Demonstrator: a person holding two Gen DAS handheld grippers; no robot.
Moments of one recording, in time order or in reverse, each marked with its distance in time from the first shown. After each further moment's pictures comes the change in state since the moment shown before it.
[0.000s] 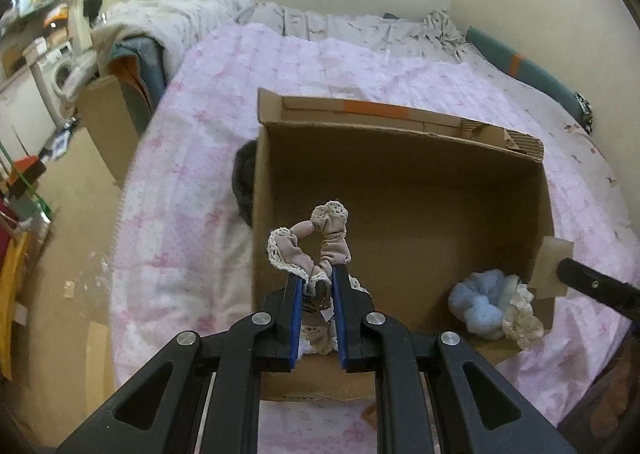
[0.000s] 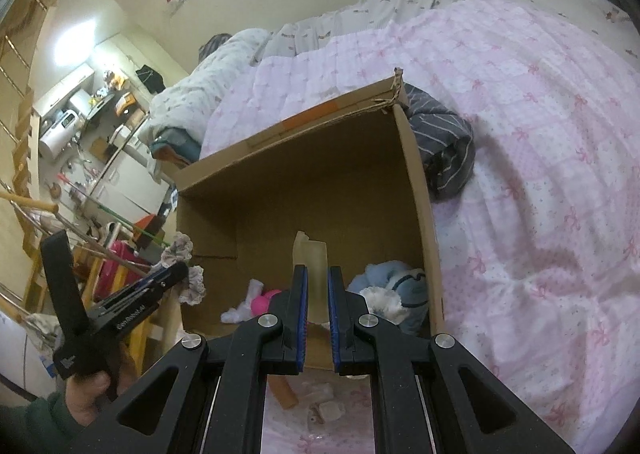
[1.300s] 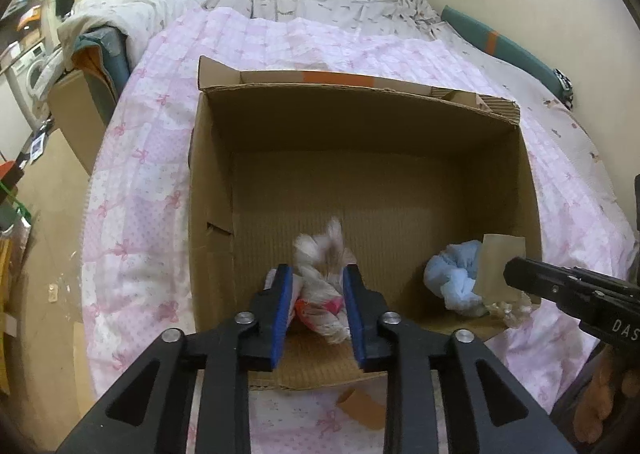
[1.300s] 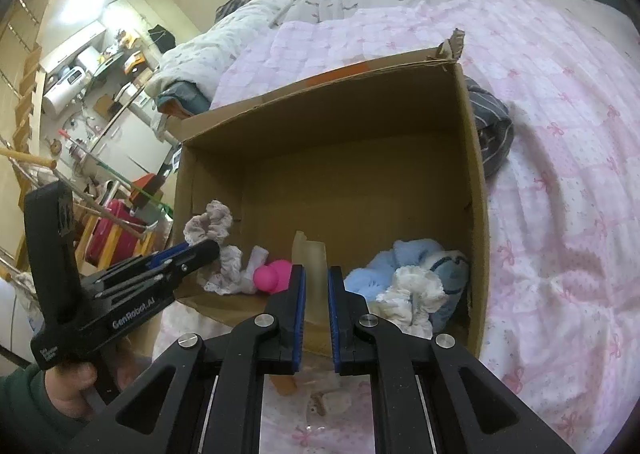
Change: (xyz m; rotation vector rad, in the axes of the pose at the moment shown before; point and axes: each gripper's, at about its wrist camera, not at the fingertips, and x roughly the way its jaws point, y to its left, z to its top) left arm 0.012 -0.022 -0.012 0.058 0.052 -0.058; right arm 0.033 0.028 -0.007 -0.102 0.100 -0.004
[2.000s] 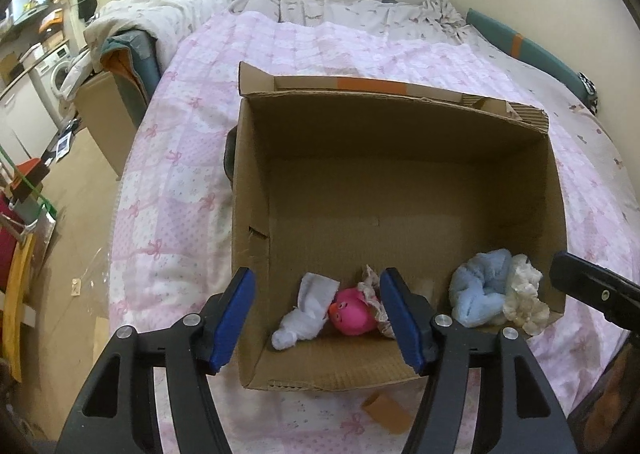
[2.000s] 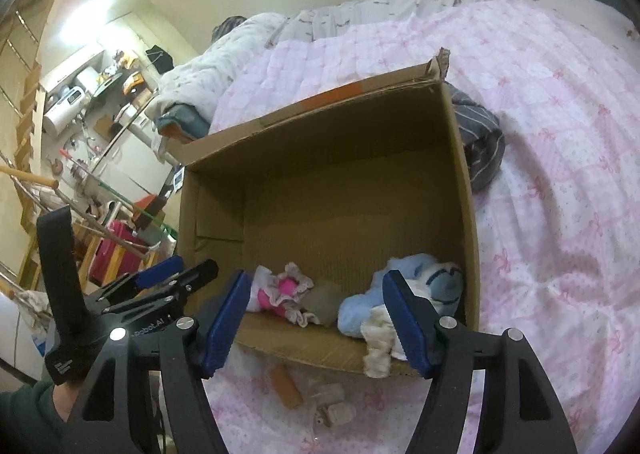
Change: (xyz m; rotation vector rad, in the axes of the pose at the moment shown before) left arm -0.004 0.011 0.002 -0.020 -0.016 0.111; right arm -0.008 -0.006 0.000 0.034 -0.068 0.011
